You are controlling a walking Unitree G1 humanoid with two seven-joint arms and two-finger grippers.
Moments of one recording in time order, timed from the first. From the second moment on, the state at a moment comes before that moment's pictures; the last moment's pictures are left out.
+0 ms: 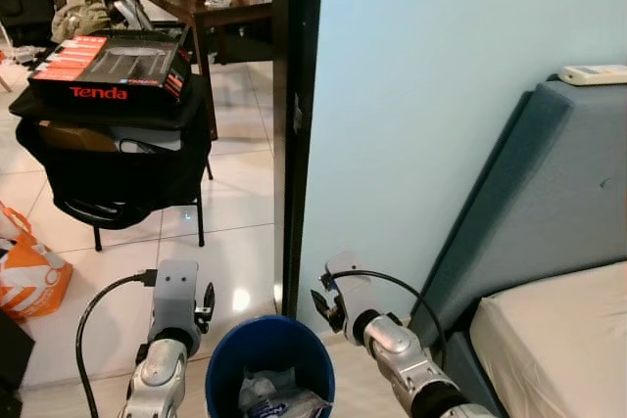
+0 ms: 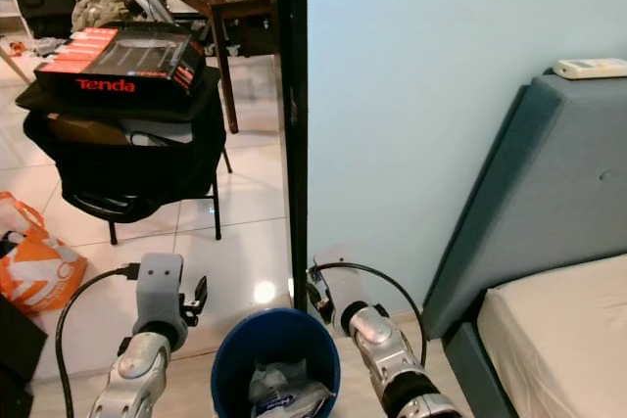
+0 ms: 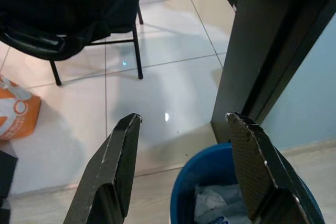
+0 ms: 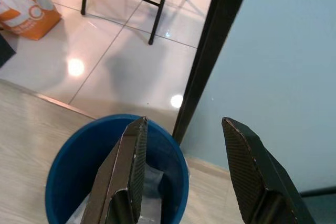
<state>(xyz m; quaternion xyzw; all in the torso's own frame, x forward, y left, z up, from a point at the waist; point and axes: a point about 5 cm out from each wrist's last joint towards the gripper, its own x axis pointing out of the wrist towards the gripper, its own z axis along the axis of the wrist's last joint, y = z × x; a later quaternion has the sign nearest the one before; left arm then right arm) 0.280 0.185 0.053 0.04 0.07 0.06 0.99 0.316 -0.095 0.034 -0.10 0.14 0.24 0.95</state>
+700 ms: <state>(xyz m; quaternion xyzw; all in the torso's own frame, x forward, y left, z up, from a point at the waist) 0.269 0.170 0.035 0.01 0.12 0.02 0.99 0.315 -0.102 0.028 -0.12 0.16 0.21 0.96</state>
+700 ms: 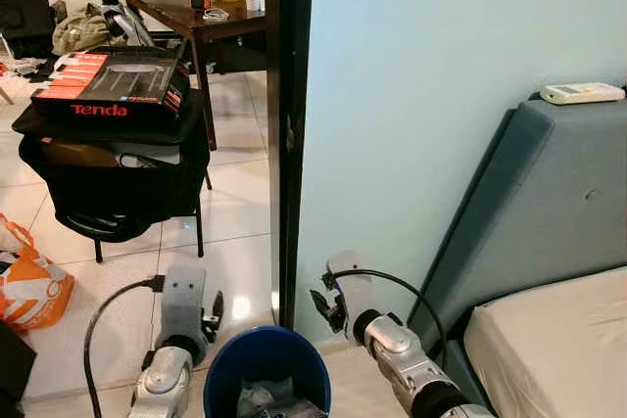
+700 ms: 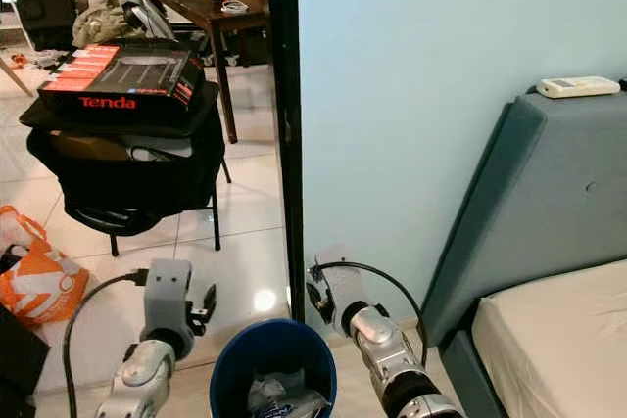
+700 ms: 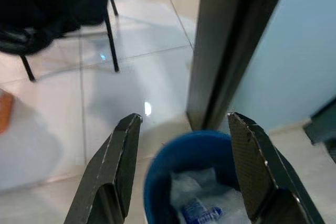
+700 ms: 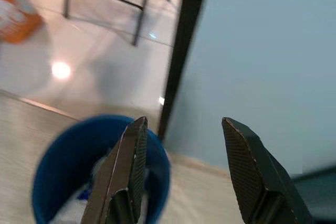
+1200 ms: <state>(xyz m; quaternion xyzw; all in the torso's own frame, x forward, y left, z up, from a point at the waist) 0.254 0.165 0.013 0.02 0.17 0.00 0.99 0.302 -0.112 0.008 -0.12 0.22 0.18 0.95</state>
